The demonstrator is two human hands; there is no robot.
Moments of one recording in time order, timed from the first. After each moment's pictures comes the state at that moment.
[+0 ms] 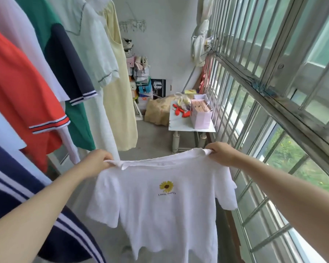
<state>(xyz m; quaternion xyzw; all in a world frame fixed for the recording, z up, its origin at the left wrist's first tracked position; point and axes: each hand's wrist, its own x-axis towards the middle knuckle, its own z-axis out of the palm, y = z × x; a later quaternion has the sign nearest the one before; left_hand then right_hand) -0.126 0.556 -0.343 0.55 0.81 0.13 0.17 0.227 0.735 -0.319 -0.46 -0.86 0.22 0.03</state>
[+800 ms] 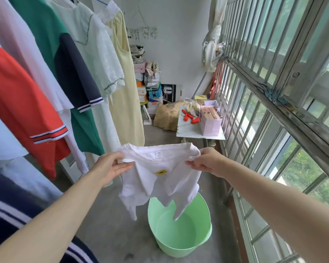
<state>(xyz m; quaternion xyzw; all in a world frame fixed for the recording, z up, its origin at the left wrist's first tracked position) -0.079 0.588 -0.327 0.12 0.61 0.64 0.45 0.172 0.751 -0.322 -0.49 -0.58 0.63 0.16</state>
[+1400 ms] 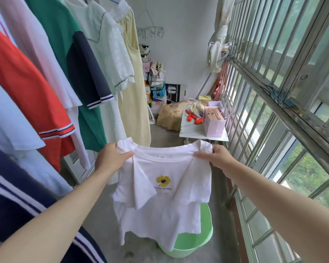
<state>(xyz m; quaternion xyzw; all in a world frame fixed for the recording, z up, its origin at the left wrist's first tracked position) -0.076 0.596 -0.321 0.33 0.88 0.34 0.10 0.190 0.758 -0.322 -0.43 -0.68 0.54 0.25</state>
